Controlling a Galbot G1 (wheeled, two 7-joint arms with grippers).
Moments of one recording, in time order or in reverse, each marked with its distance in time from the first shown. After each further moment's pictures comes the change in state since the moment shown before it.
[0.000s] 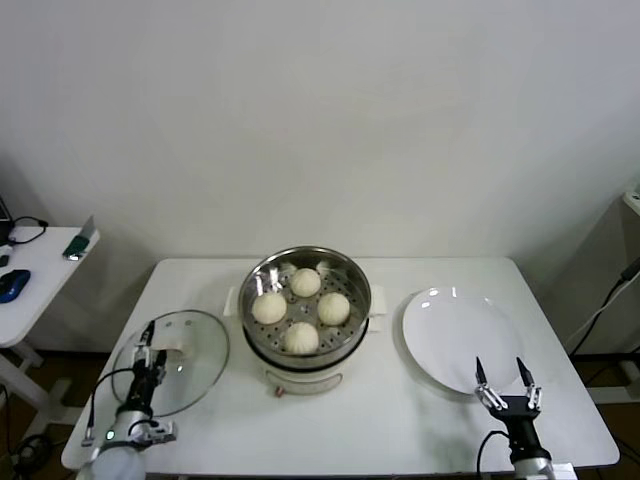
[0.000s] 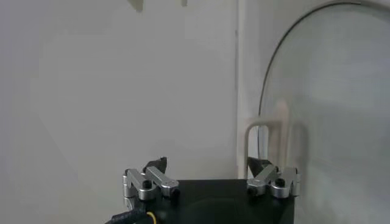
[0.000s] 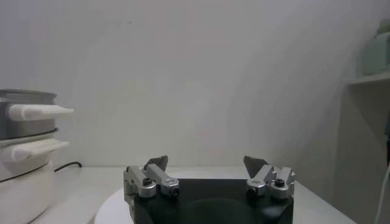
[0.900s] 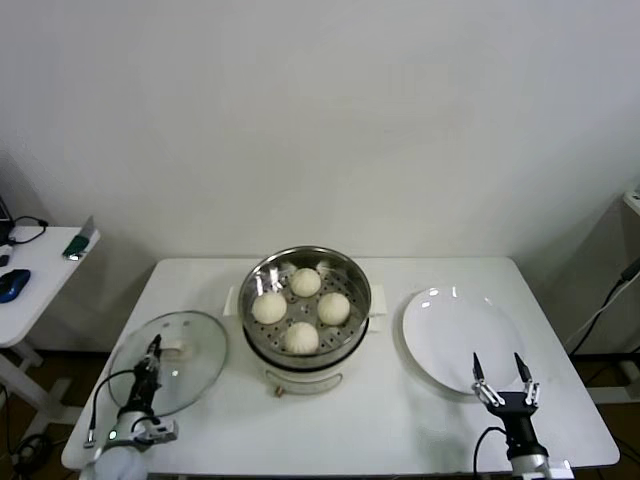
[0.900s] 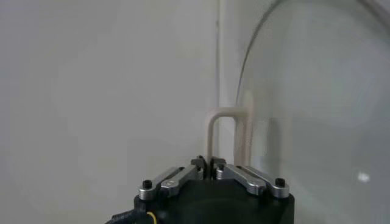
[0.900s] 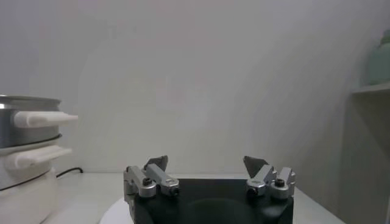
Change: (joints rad) left arm -0.022 -0.004 0.000 0.049 -0.002 0.011 0.022; right arm 0.007 0.020 0.005 0.017 -0.033 0.001 -0.002
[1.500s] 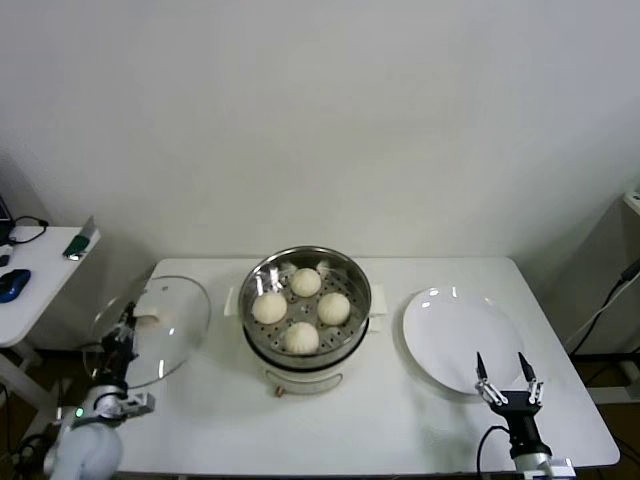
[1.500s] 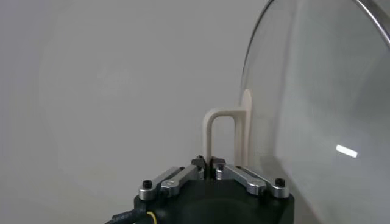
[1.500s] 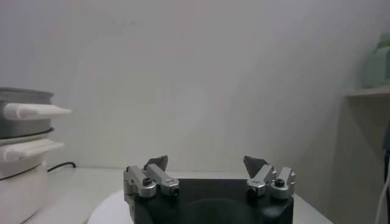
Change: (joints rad) left arm 0.062 0.132 -0.015 -0.294 -0.251 0.103 0.117; right arm 0.002 -0.008 0.008 -0.003 -0.027 -0.017 0.025
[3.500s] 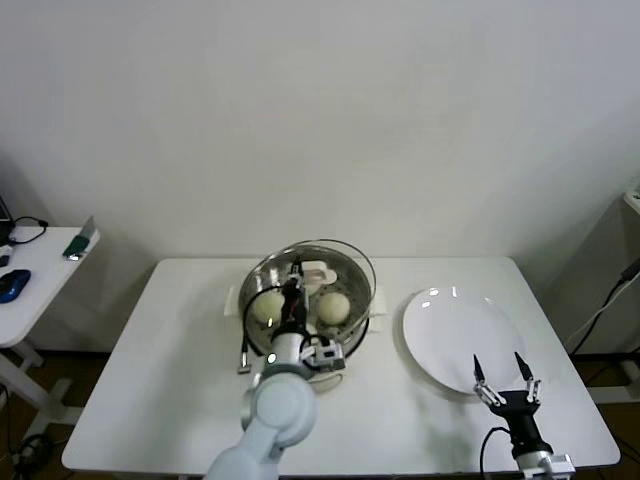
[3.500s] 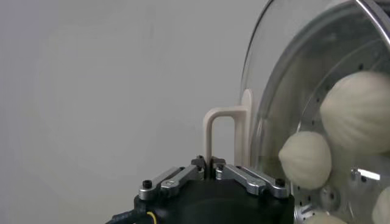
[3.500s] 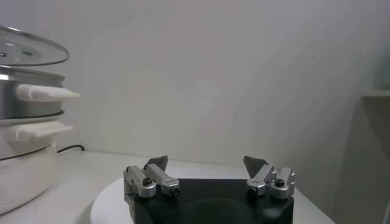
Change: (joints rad) left arm -0.288 -0.303 0.711 -0.239 0.420 0.550 0.425; right arm -0.001 -0.024 0.005 0.003 -0.039 -0.037 -0.022
